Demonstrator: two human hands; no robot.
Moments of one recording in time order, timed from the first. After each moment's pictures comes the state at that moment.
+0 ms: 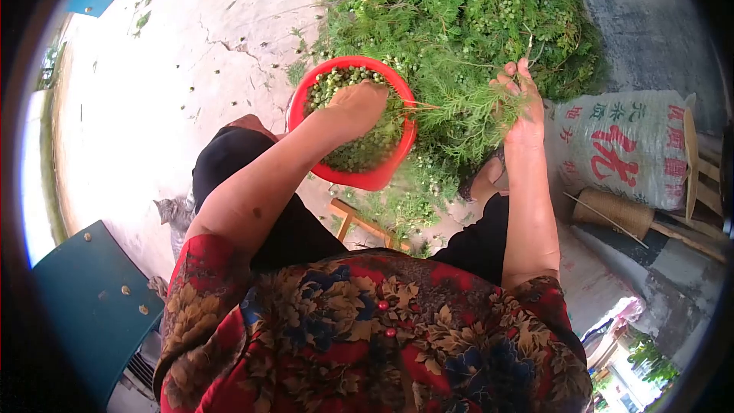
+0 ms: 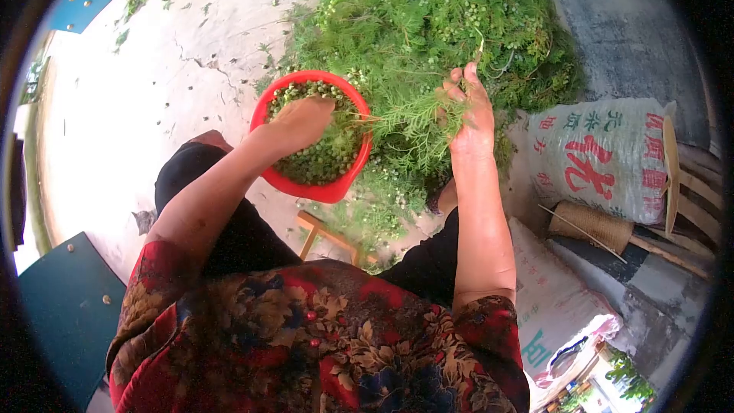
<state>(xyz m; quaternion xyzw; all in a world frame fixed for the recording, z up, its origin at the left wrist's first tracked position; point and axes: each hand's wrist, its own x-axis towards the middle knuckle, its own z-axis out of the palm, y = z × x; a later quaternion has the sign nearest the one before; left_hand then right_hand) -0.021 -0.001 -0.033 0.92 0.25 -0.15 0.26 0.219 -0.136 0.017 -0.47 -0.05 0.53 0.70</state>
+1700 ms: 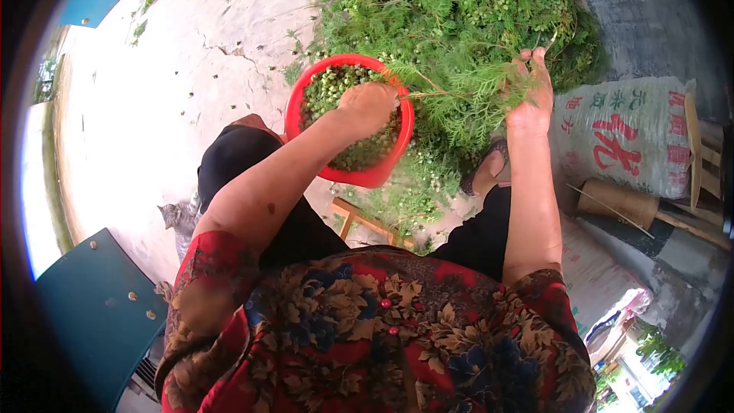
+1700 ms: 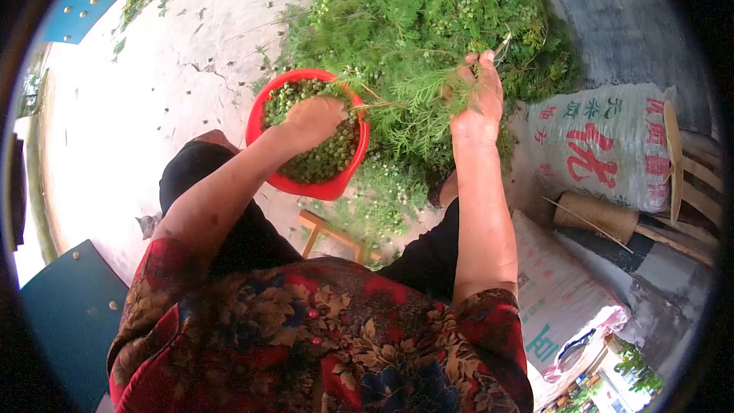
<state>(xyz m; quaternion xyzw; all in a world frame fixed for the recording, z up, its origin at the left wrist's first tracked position) 0.002 -0.019 -0.047 0.91 0.28 -0.15 0.26 0.217 -0.132 0.036 -0.56 0.01 0.37 0.75</state>
